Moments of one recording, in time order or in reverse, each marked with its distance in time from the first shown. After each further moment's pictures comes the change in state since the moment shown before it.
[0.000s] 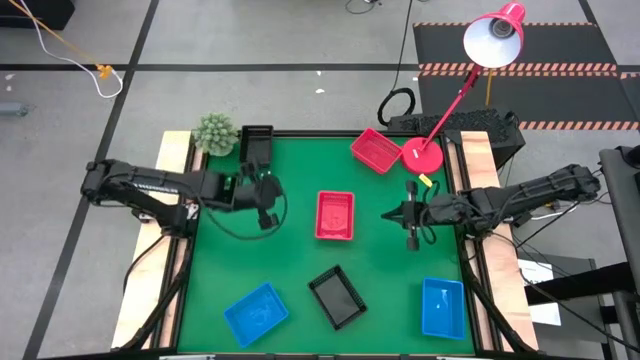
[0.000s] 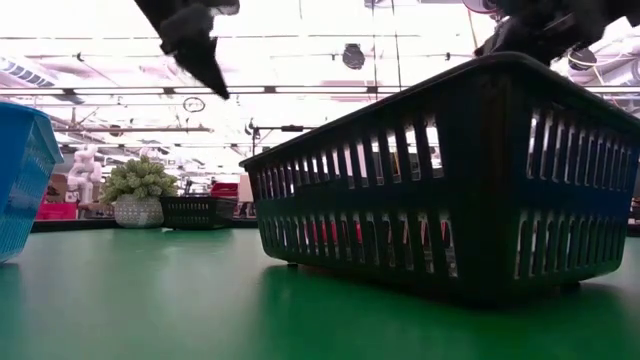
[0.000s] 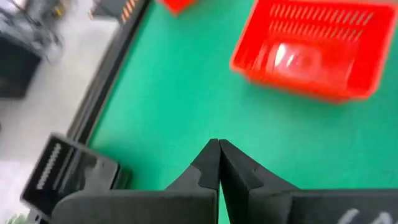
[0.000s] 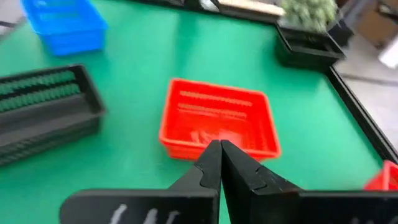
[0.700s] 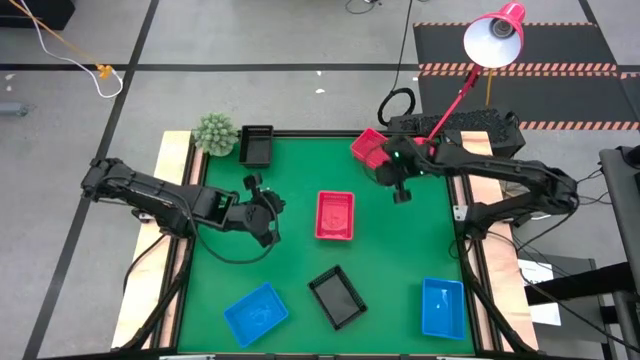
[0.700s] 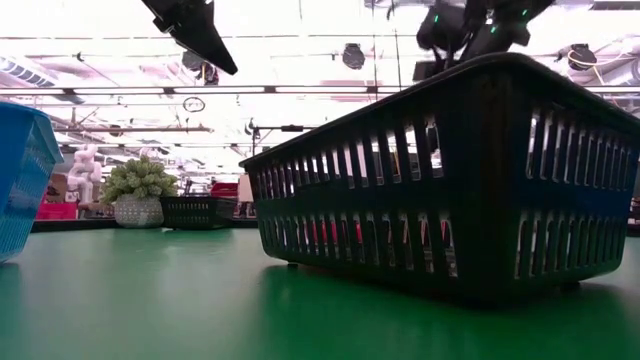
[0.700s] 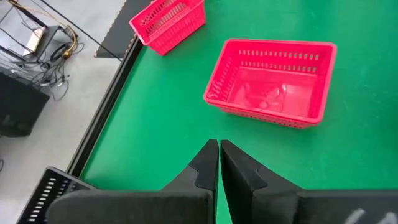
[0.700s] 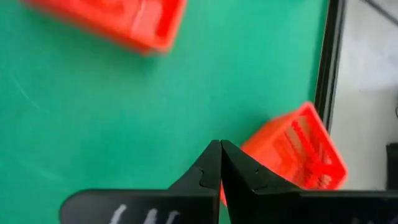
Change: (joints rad) left arm -0.161 0.000 0.000 0.084 -0.114 -0.020; right arm -0.632 0.456 0.377 -0.386 -0.291 -0.749
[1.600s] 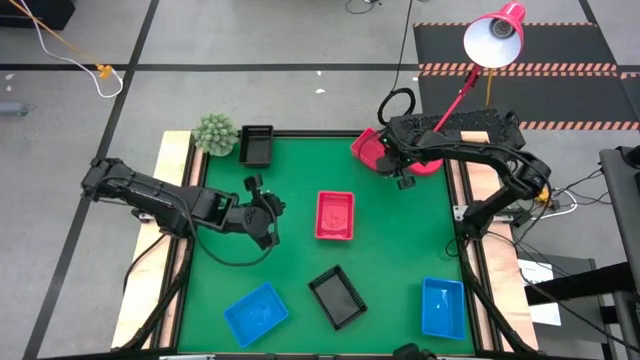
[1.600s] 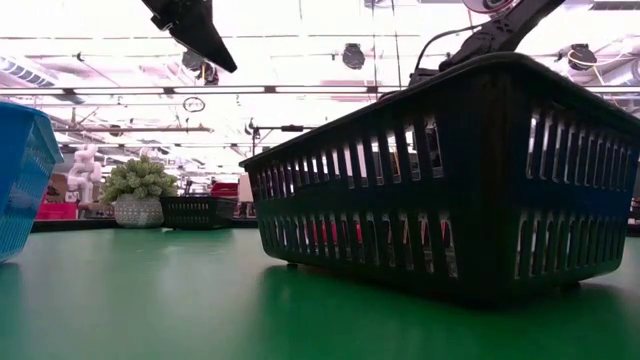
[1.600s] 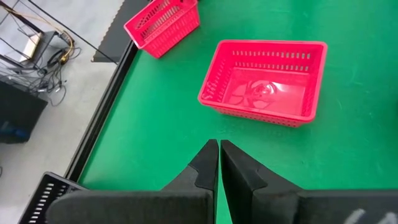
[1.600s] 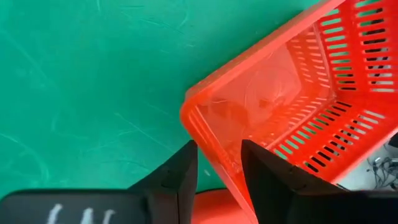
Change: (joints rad) left arm -0.011 0.000 0.000 0.003 0.003 0.016; right arm -0.196 0.250 0.000 0.020 0.114 -0.230
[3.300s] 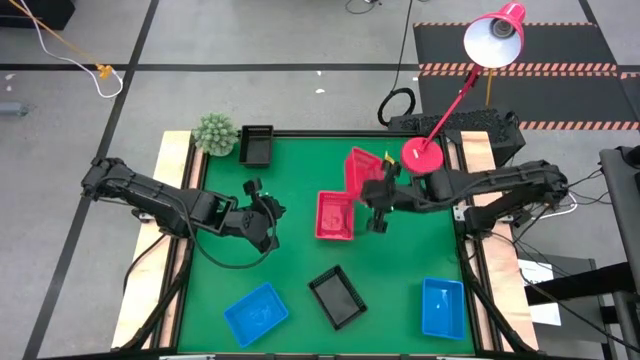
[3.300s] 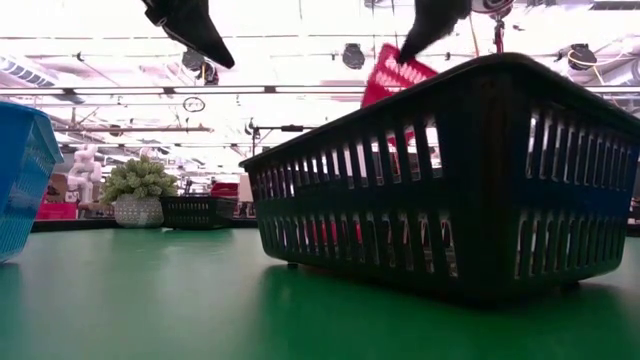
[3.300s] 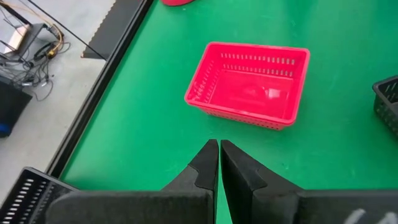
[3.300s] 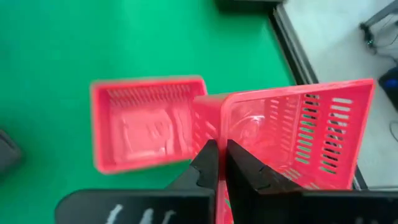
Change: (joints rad) left arm -0.035 0.000 0.000 0.002 0.008 -0.077; right arm 0.783 -0.146 0.364 -0.234 0.358 1.181
